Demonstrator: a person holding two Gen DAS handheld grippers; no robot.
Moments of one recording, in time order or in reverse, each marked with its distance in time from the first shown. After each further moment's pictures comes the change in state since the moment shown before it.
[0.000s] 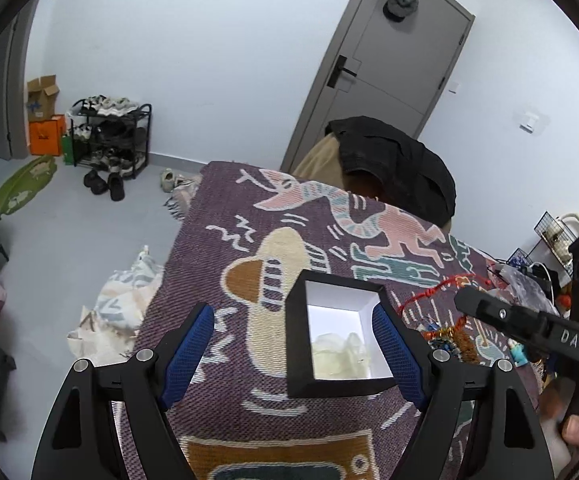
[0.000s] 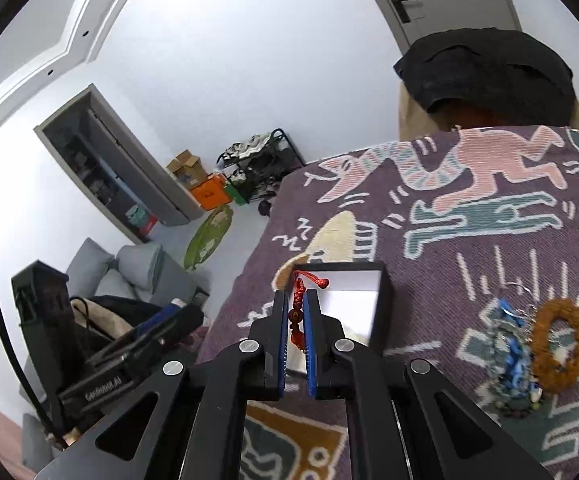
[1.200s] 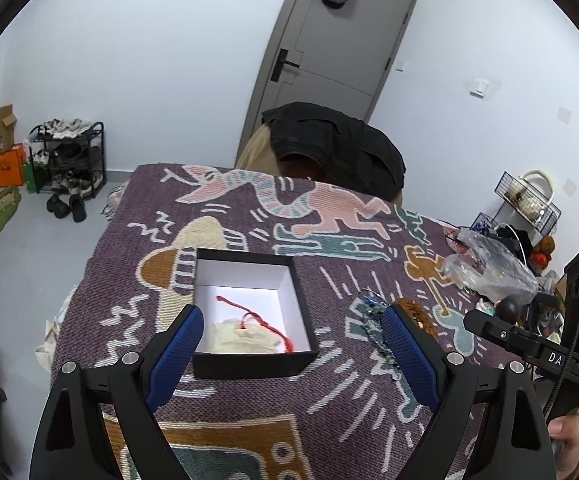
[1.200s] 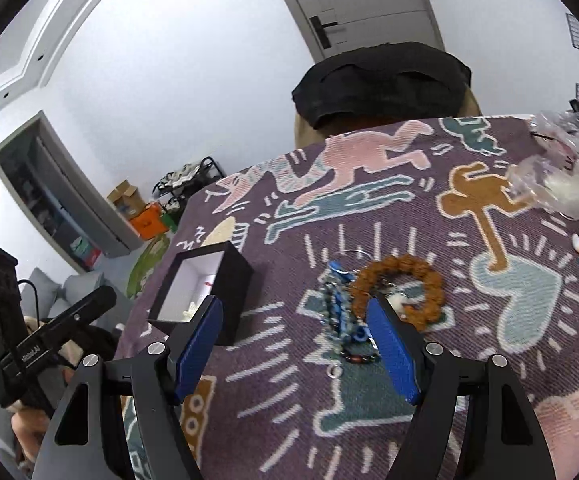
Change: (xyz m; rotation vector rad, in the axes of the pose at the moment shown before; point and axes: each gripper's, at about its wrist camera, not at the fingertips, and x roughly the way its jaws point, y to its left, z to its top) left arm -0.001 -0.082 -0.030 0.137 0.007 -0.111; right arm -0.098 -0.093 -0.054 0.076 -0.112 -0.239
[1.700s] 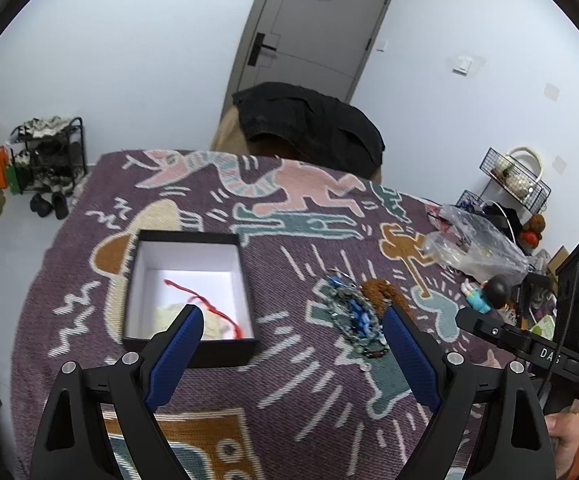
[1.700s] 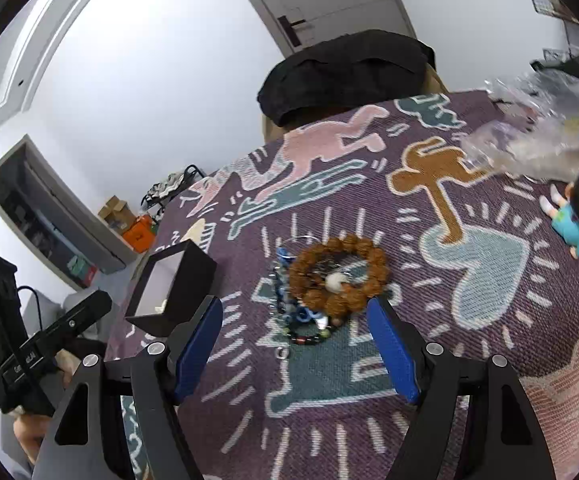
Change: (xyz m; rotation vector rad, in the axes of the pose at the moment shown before) left arm 0.024 -0.042 -0.012 0.034 0.062 -0.049; right arm -0.011 -0.054 -0.014 0.100 0.003 -0.015
